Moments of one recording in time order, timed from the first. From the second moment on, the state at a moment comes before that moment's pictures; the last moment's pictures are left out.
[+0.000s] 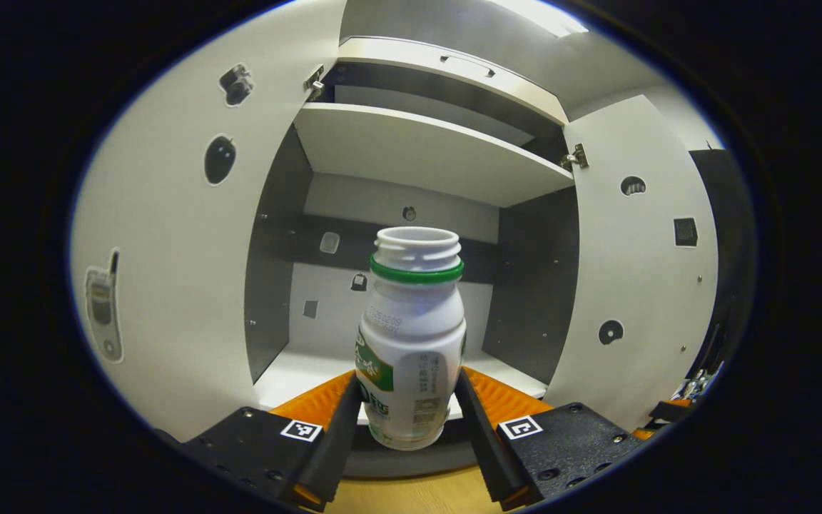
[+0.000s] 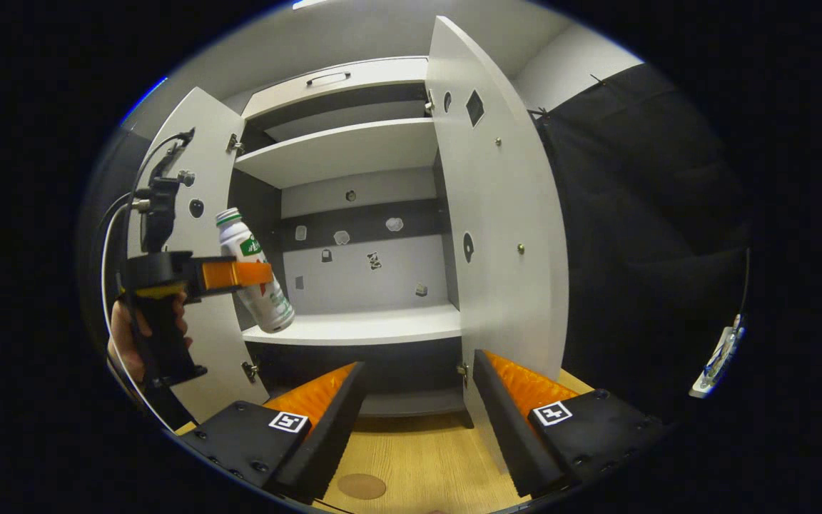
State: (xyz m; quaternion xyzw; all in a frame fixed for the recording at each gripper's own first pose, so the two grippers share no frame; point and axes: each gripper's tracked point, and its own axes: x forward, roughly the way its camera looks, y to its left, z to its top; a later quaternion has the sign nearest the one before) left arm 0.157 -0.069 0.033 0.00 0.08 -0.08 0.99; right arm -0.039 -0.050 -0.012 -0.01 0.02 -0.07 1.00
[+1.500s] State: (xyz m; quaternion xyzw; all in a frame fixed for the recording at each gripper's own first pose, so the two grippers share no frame) left arm 0.302 -0.111 -0.072 0.02 0.17 -0.04 0.98; right arm -0.118 -0.187 -0.001 0.02 0.01 -0.24 0.97
